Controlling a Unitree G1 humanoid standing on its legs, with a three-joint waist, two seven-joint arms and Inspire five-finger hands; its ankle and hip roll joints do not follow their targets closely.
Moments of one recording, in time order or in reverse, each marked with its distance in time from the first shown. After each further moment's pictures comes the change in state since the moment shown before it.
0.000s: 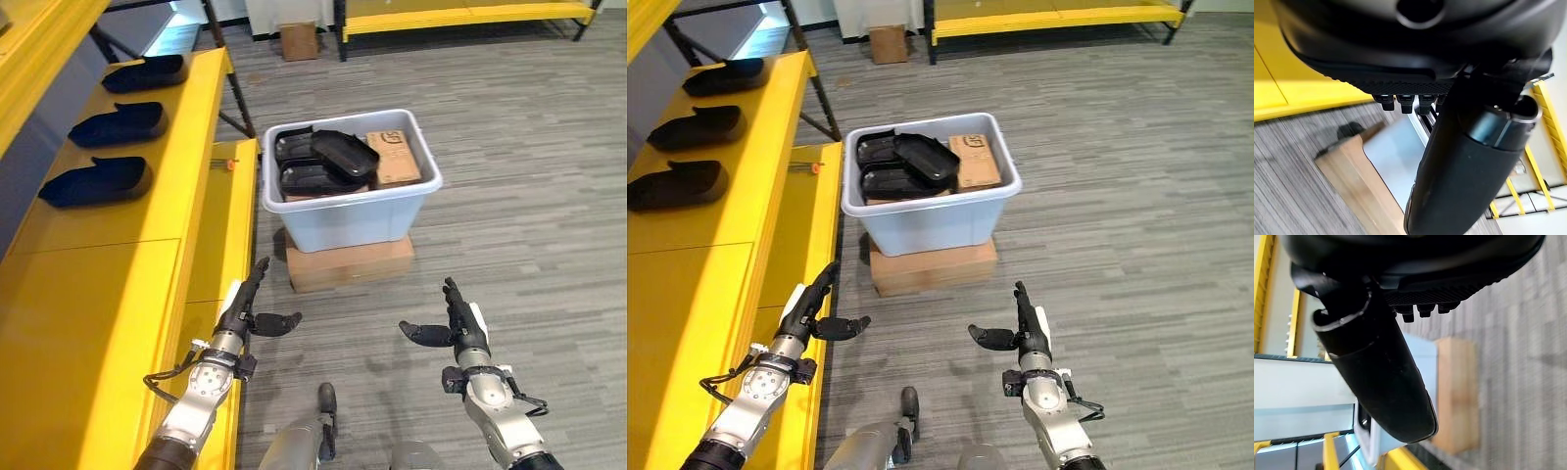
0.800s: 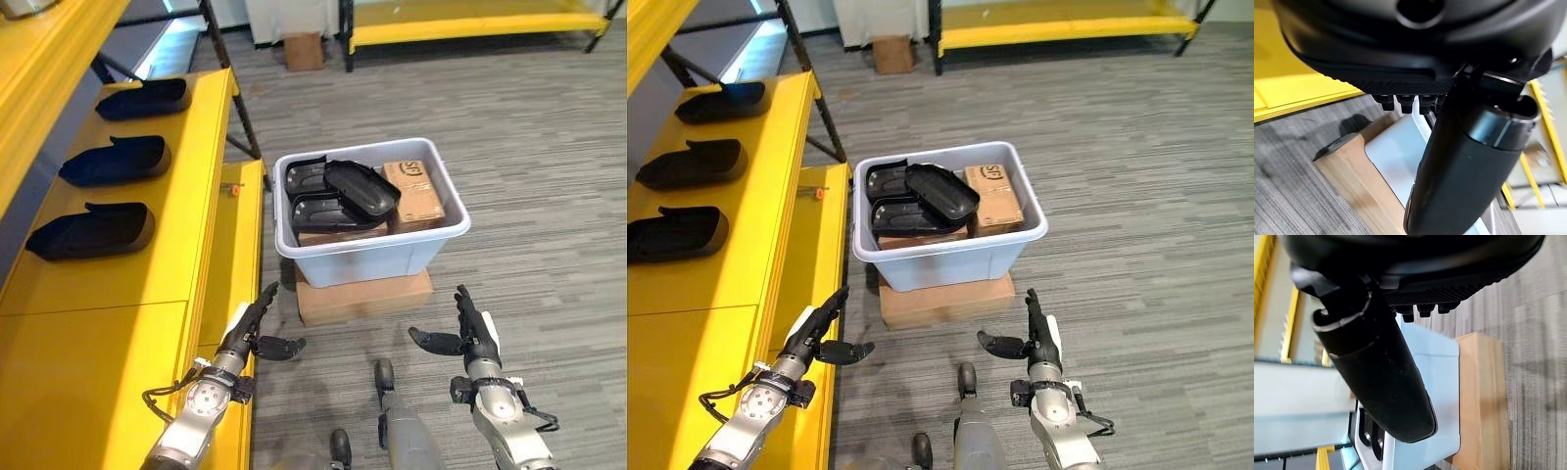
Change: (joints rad) left arm 0.103 0.000 -0.048 -0.015 -0.022 0.019 -0.046; right arm 0.050 -0.035 -0.042 0.010 -0.039 -0.019 0.030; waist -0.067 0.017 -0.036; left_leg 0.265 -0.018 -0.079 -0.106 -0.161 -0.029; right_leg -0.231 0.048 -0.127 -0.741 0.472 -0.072
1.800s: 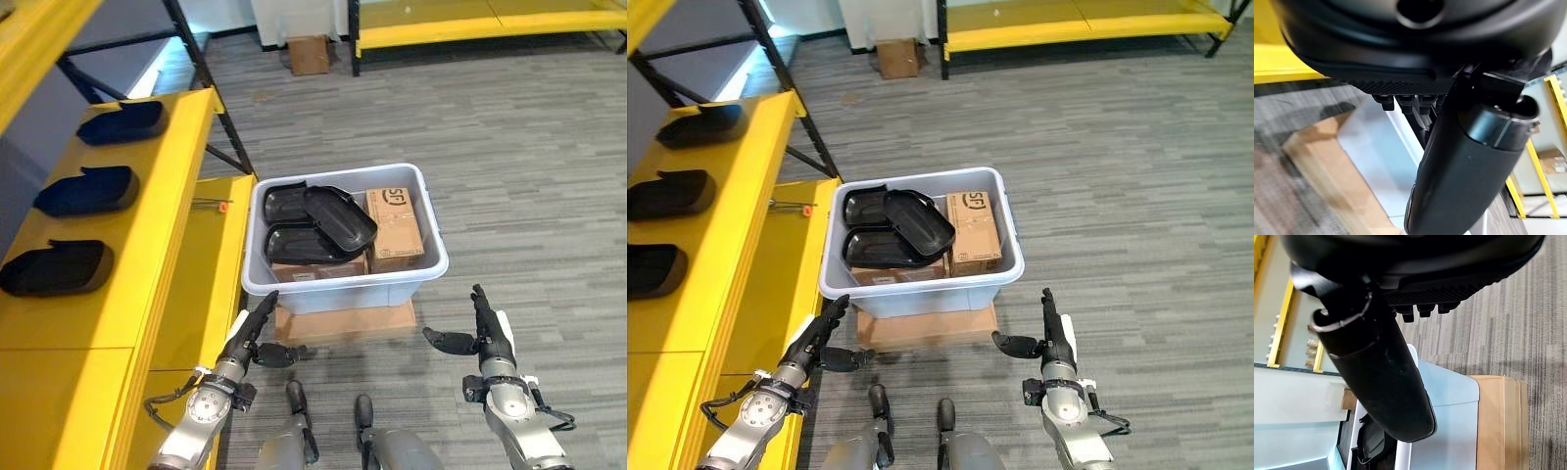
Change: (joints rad) left arm 0.009 -0.010 0.010 -0.001 -0.002 0.008 -0.016; right arm 0.029 -0.051 -0.020 -0.004 -0.003 0.032 -0.016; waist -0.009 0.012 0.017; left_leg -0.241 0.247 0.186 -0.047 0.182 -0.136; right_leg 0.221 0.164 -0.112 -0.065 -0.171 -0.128
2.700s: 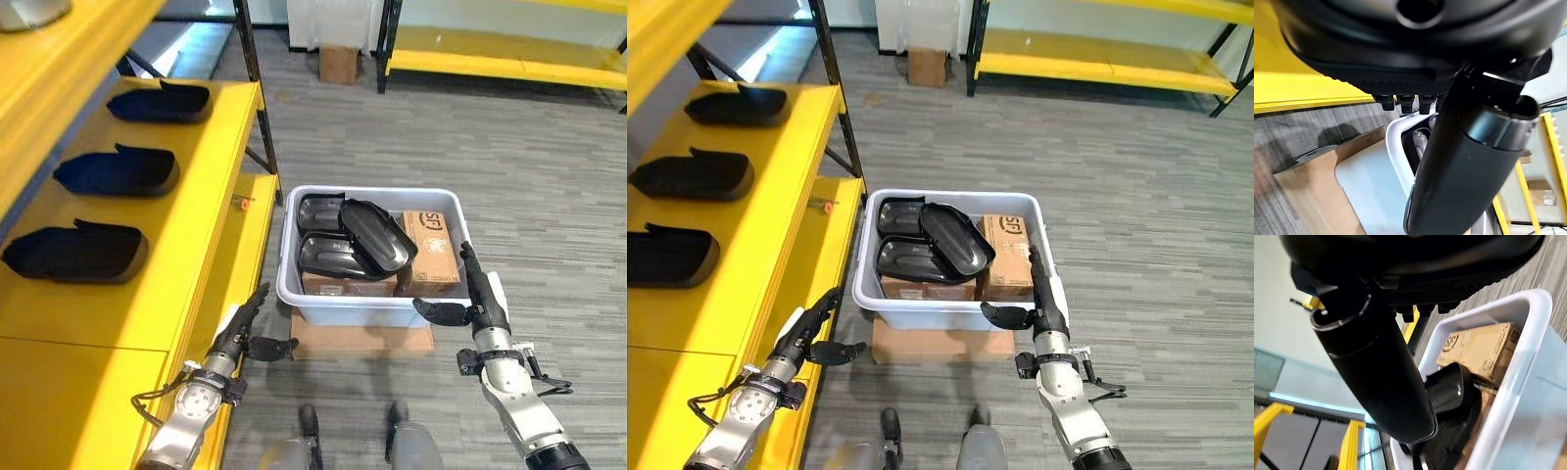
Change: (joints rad) left arm -0.018 0.053 0.041 0.000 0.000 0.000 -0.023; right arm -0.092 -0.032 0.028 -0.087 -0.117 -0.043 0.032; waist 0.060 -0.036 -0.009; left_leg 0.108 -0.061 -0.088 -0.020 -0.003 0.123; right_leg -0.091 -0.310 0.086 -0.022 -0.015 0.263
